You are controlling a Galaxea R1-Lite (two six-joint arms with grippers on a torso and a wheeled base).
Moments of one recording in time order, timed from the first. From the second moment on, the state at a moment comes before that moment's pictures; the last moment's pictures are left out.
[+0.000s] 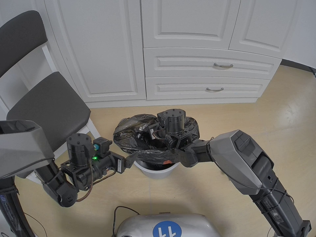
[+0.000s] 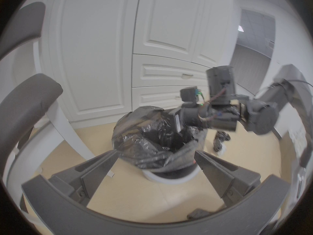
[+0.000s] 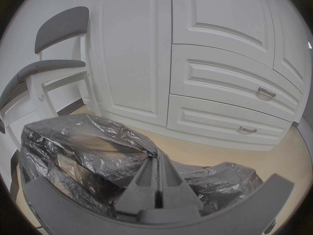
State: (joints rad) left arm -0.44 2.06 -0.50 -1.30 -0.01 0.03; right arm 0.64 2.74 -2.00 -0.63 -0.31 -0.13
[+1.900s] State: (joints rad) left arm -0.54 2.22 -1.00 -0.58 0.22 -0.83; right arm 0.63 2.70 -2.00 -0.60 -0.31 -0.13
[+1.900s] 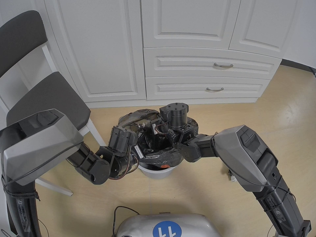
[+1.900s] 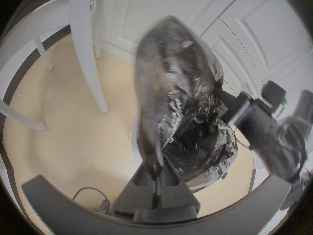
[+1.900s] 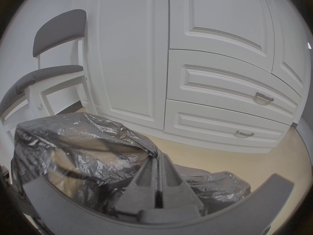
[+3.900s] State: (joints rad) left arm -0.48 2.11 -0.51 -0.97 0.00 -0.46; right arm 0.63 2.45 -1.51 -0.72 -0.37 0.05
